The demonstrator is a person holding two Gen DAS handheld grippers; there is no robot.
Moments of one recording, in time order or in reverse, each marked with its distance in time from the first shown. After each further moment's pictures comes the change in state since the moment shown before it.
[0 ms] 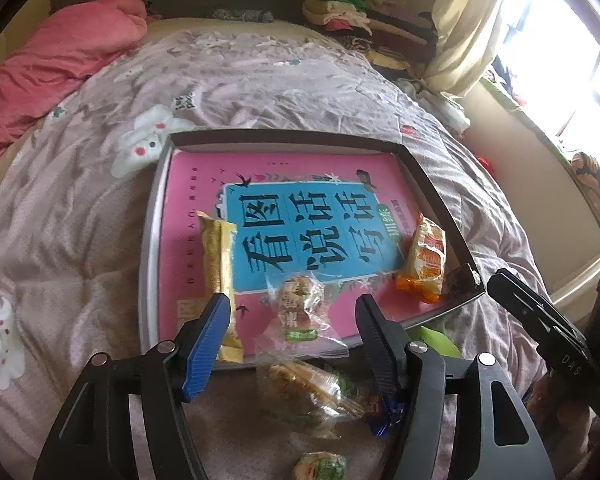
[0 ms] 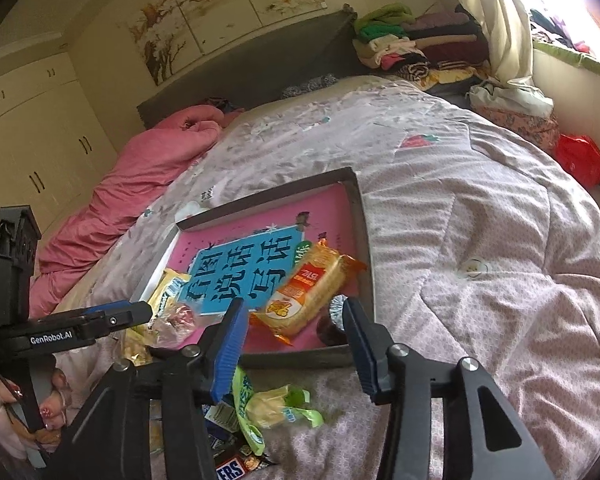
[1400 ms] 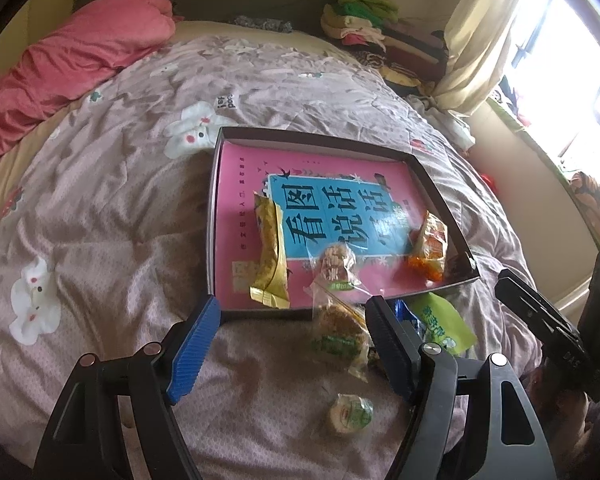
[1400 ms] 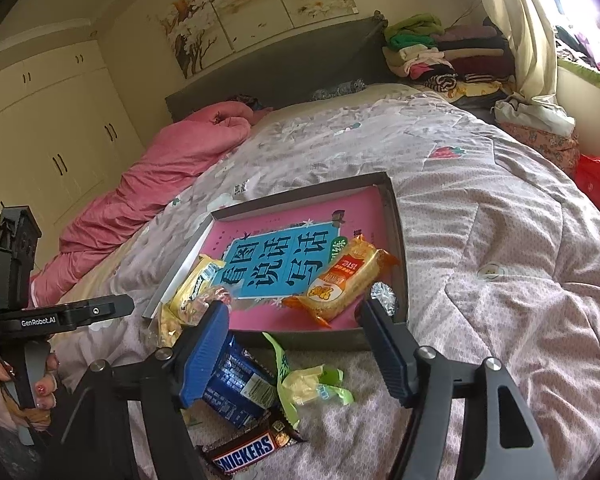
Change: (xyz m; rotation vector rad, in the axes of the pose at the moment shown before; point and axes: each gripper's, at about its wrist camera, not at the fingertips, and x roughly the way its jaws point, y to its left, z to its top) left arm -0.044 0.034 -0.031 -0.058 -0.036 -0.001; right arm -0.021 0.023 -0.011 -0.073 -0.006 0.067
